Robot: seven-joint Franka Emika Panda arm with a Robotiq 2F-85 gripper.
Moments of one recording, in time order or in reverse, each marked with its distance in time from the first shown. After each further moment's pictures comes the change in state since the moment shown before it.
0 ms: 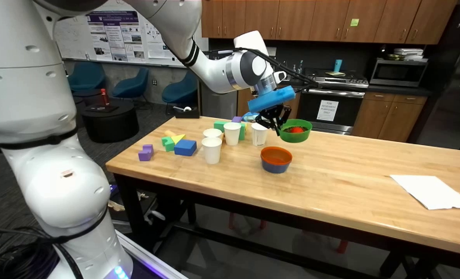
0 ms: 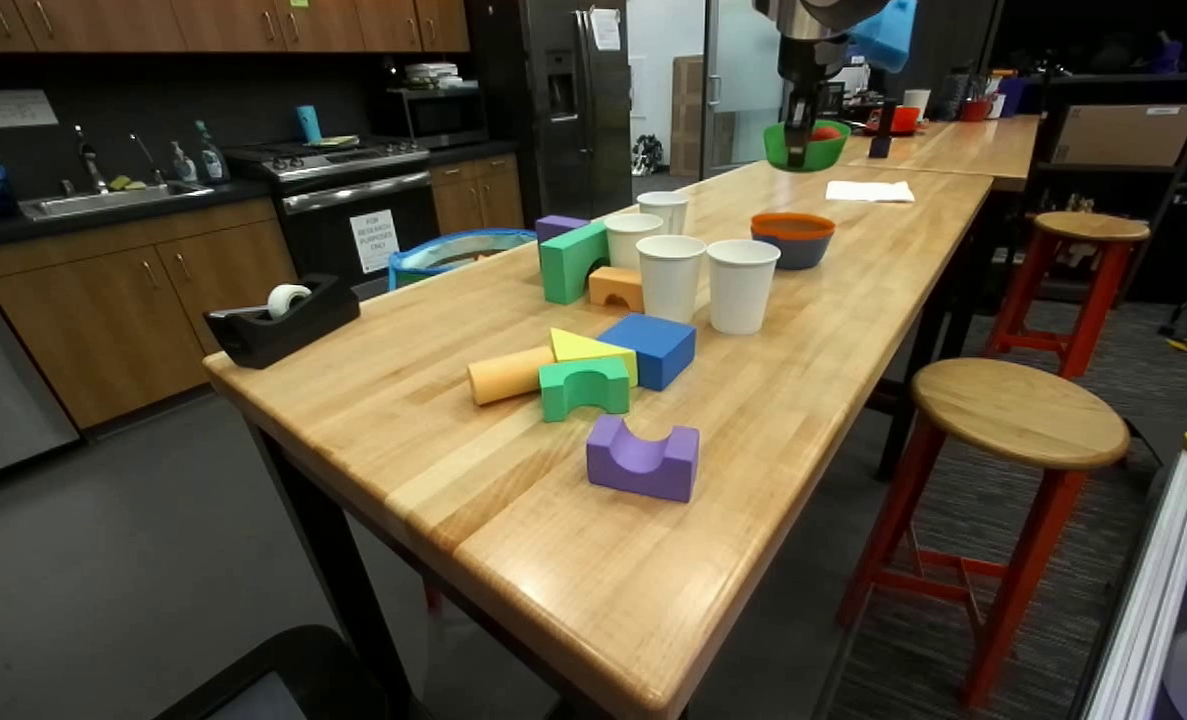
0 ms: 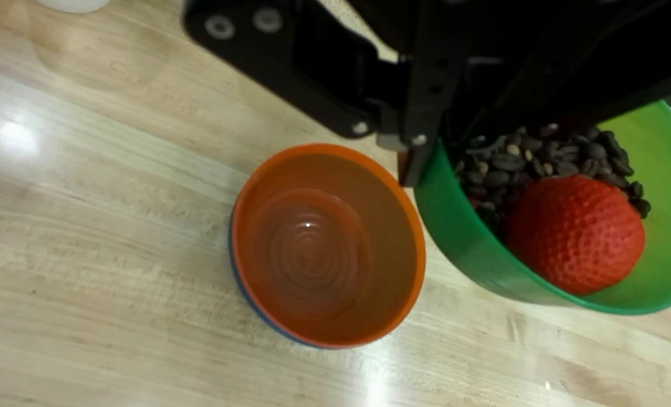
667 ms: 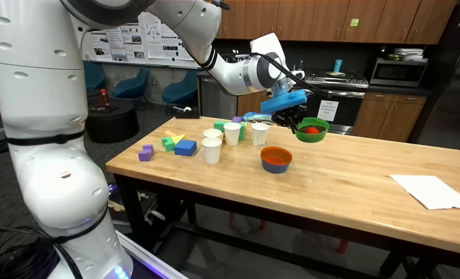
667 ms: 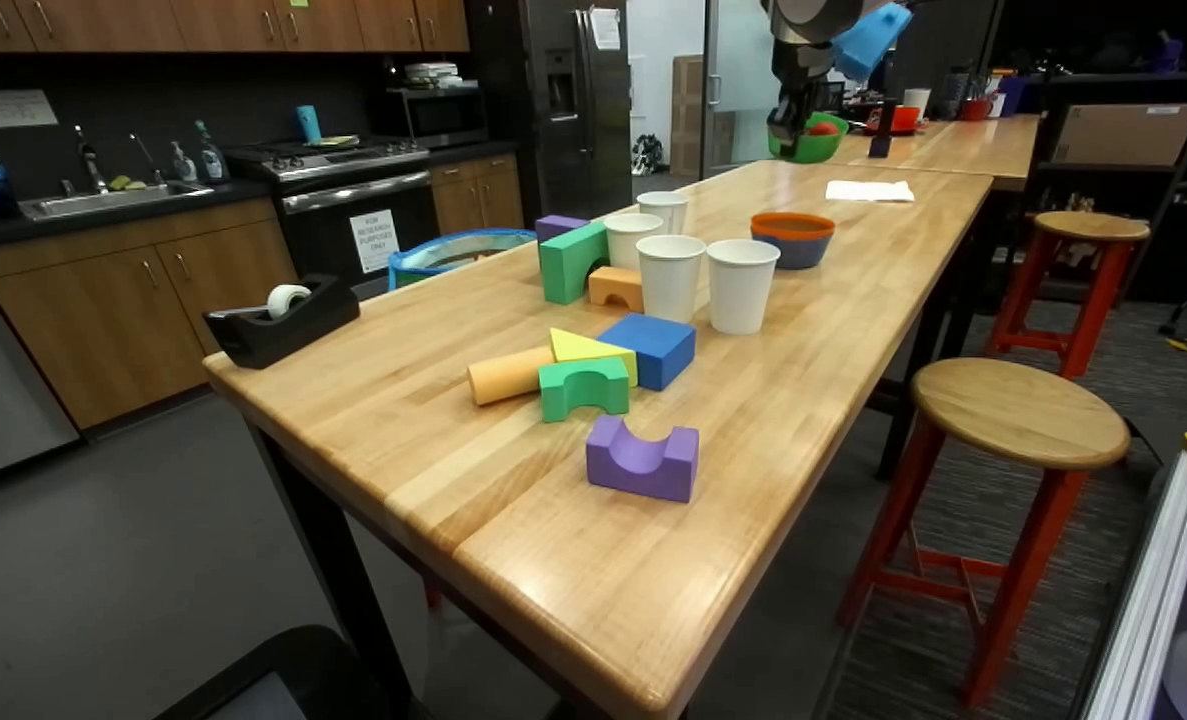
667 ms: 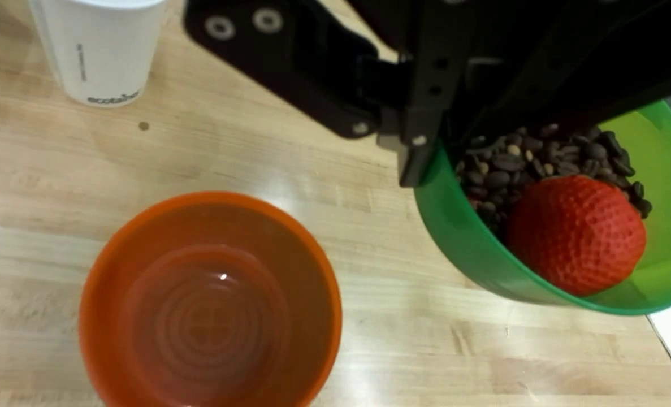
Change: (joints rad) arm -0.032 0.142 -0.020 0.164 0.036 0.039 0.169
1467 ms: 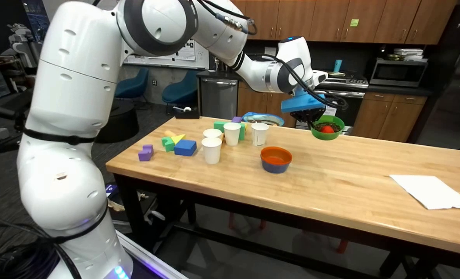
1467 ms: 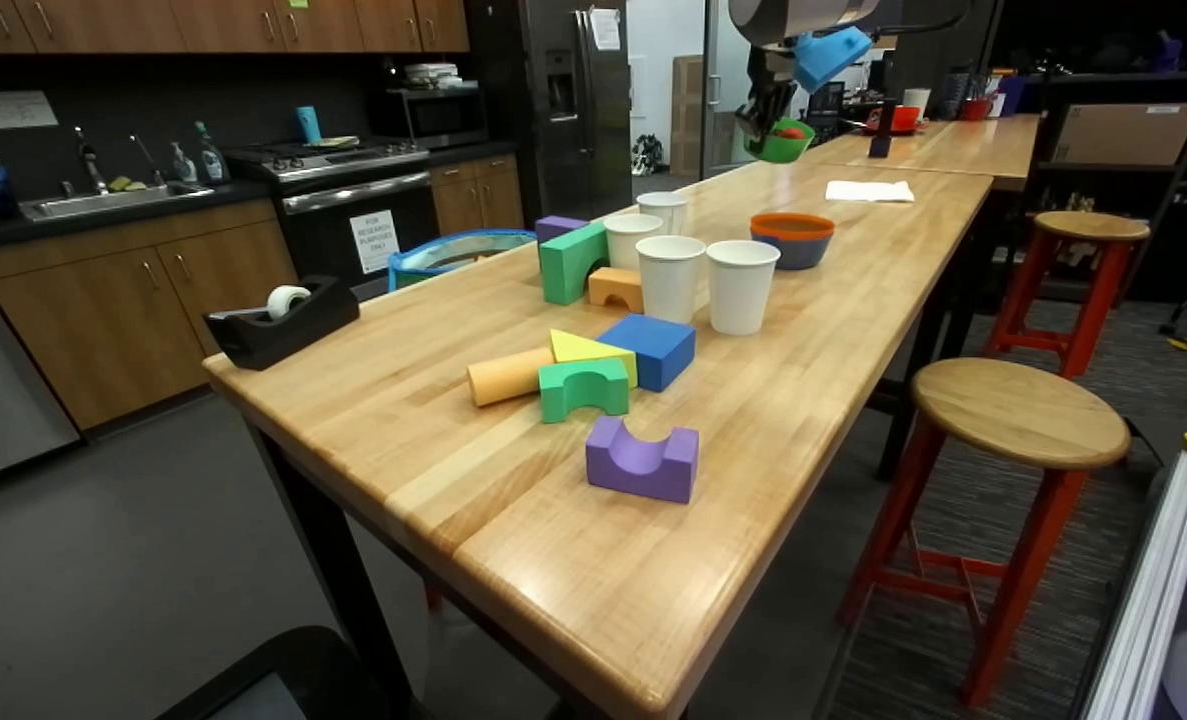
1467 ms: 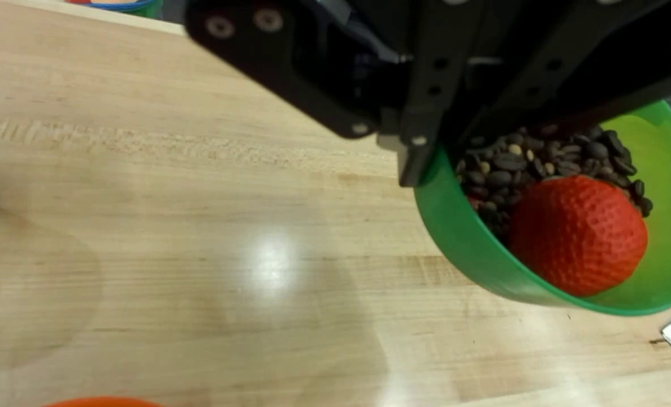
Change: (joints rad) arm -0.060 0.272 0.018 0.357 0.294 -0.017 -0.087
